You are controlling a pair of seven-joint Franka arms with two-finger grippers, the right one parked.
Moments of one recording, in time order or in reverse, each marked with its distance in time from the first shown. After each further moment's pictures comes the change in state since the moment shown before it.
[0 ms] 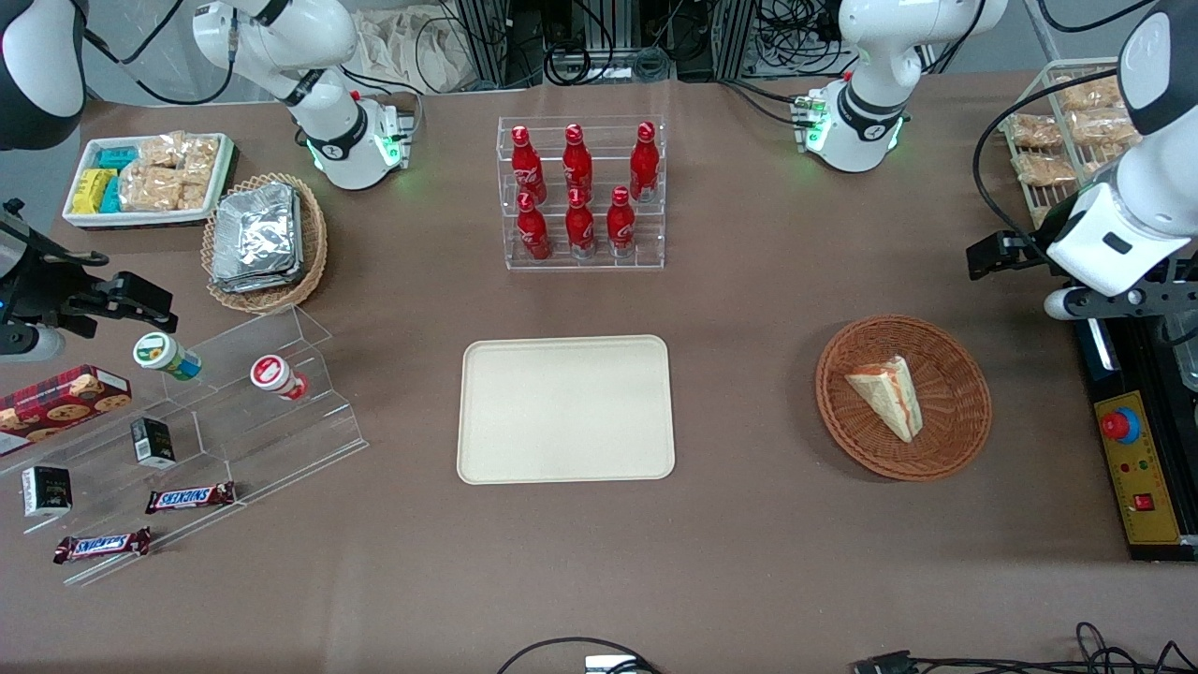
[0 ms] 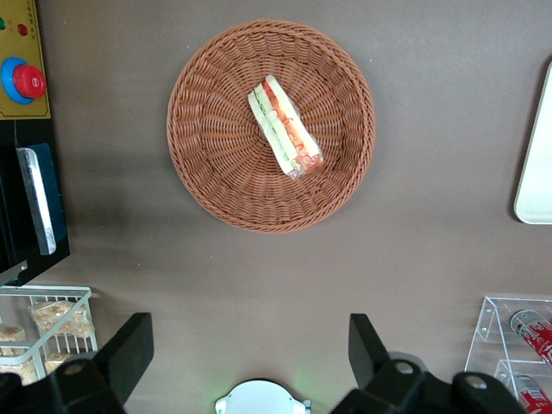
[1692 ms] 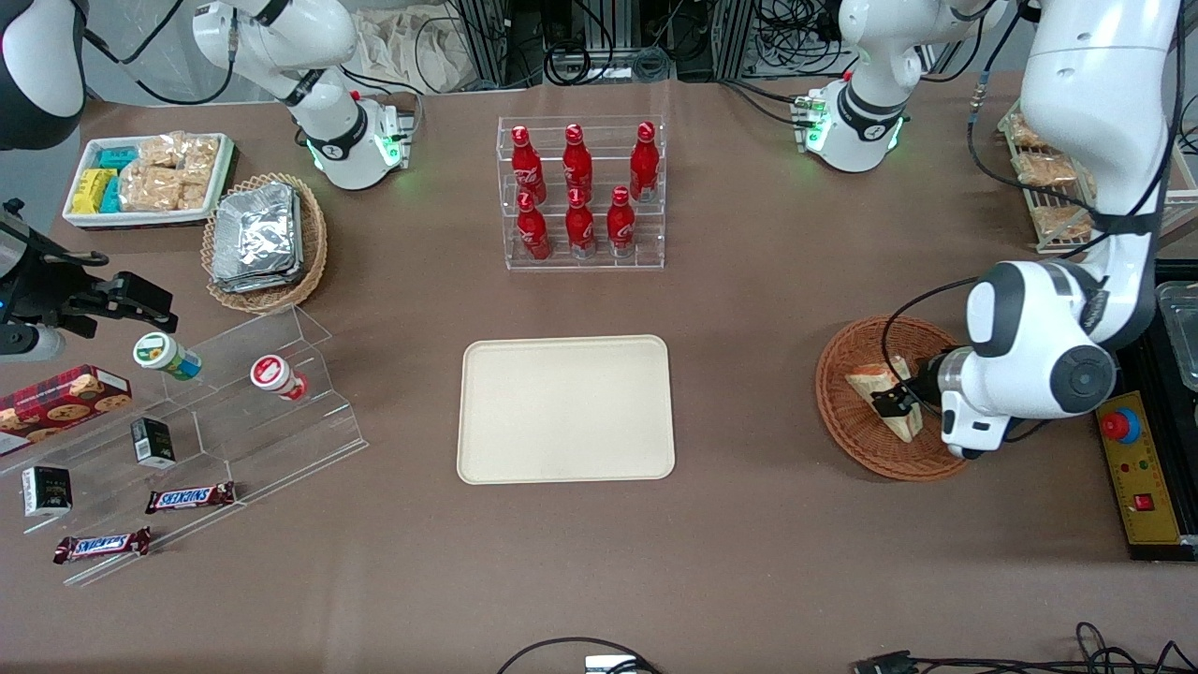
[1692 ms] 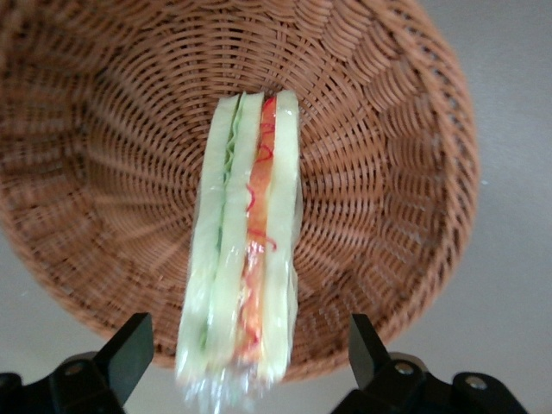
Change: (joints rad) arm 0.000 0.434 0.006 -0.205 -0.082 0.531 -0.554
